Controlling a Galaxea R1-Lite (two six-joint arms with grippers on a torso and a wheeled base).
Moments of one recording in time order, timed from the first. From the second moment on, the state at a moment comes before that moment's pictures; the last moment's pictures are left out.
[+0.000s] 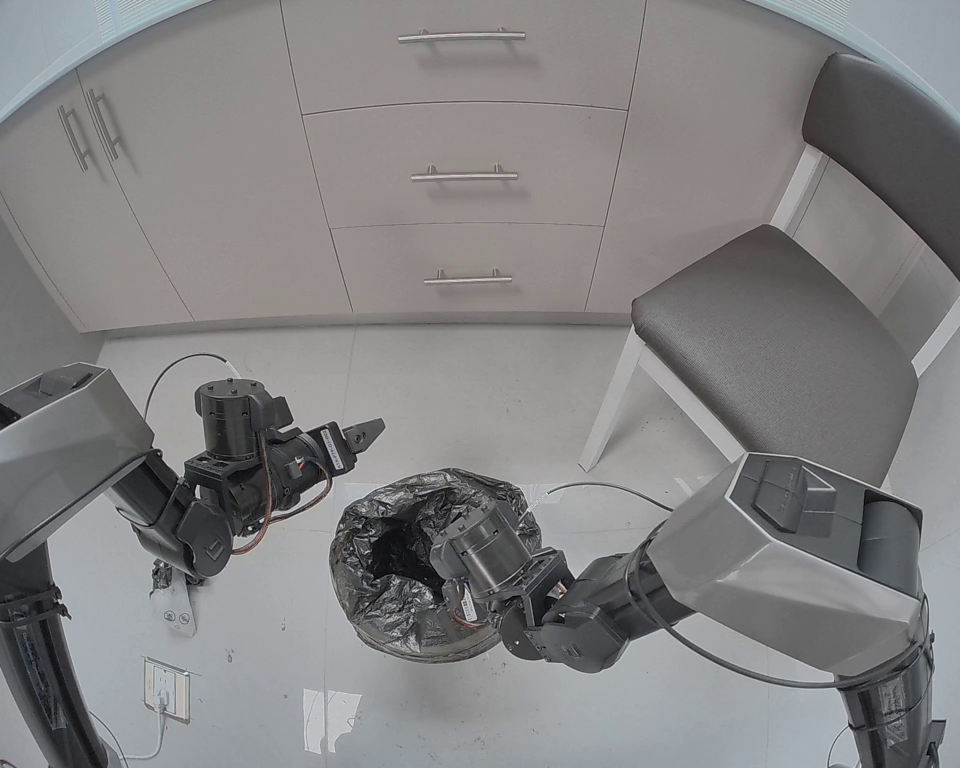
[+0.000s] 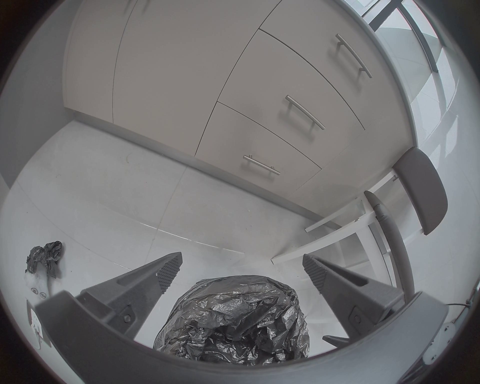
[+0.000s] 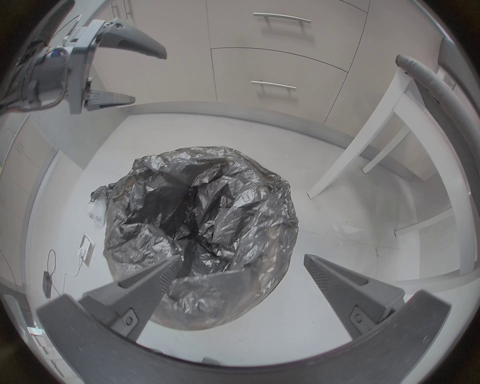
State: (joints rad) left arm -0.27 2.14 -0.85 -1.00 -0.12 -0.47; right arm 0.88 2.42 -1.32 -0.36 -0.58 0.30
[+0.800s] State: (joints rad) left arm -0.28 2.15 -0.85 -1.00 -0.12 -0.47; right arm 0.83 2.48 -1.25 -0.37 -0.64 0.33
